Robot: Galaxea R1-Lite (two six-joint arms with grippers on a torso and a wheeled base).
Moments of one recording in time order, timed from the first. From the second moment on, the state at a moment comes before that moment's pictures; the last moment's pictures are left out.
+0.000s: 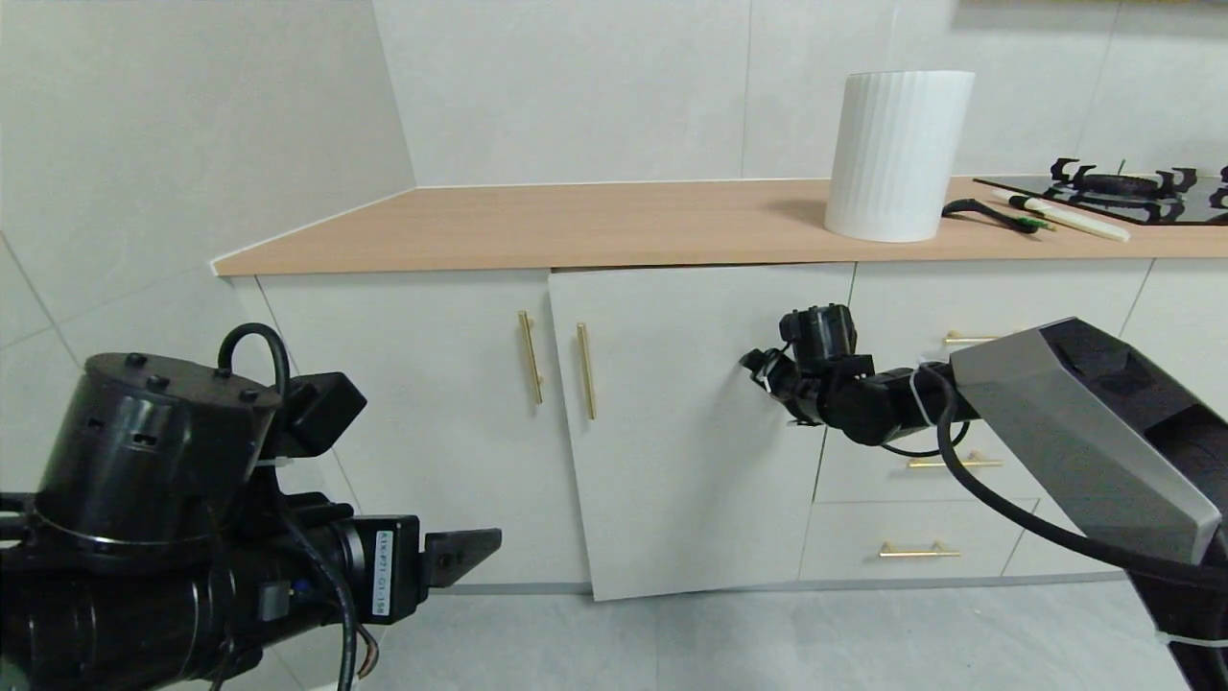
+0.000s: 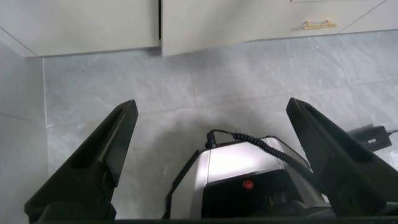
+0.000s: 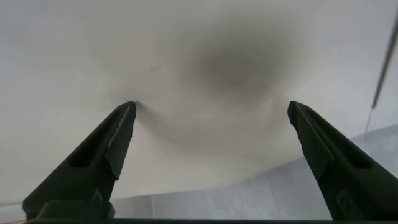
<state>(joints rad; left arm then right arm) -0.60 1.34 -0.74 0.09 0.20 -0.44 0.39 2.47 -1.75 -0.29 -0.25 0.83</state>
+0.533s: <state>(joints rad) -0.60 1.34 -0.73 0.09 0.20 -0.44 0.36 2.52 -1.80 -0.30 -0.28 0.83</state>
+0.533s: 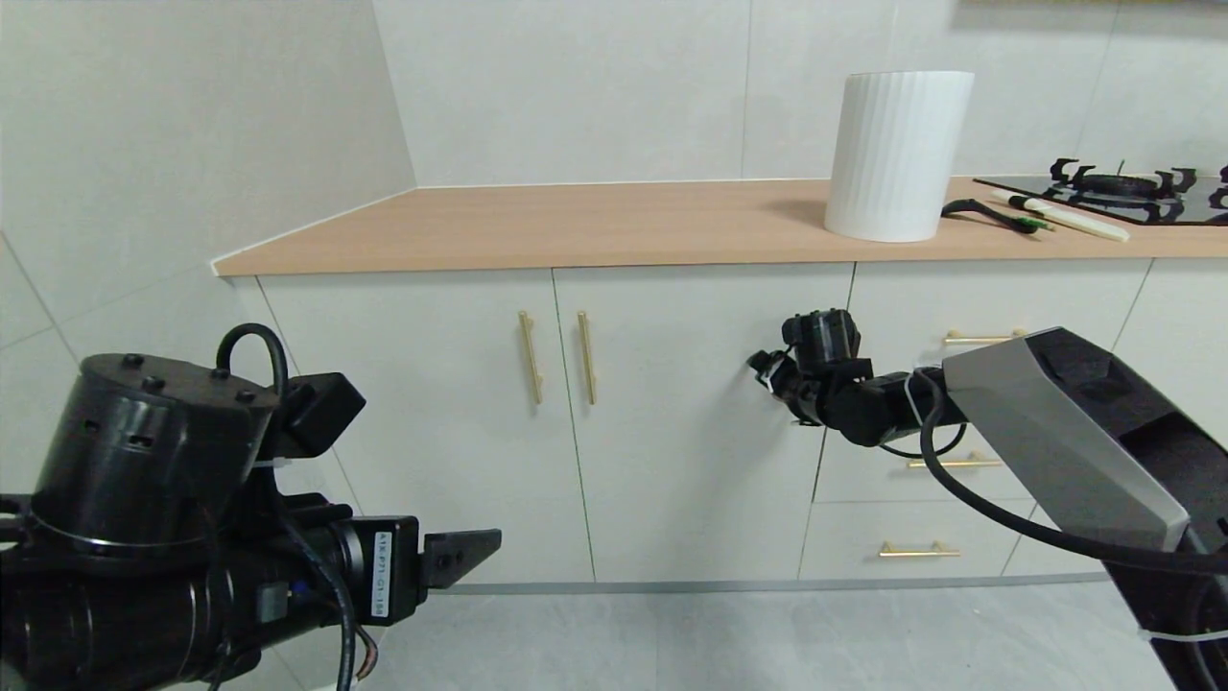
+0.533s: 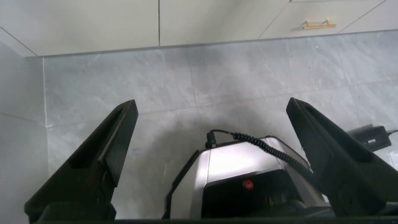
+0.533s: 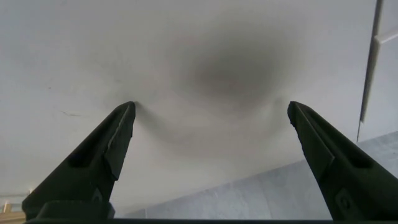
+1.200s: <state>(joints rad) -0.60 1.34 -0.74 0.09 0.20 -0.44 0.38 2.27 -1.52 -0.29 -0.06 0.78</state>
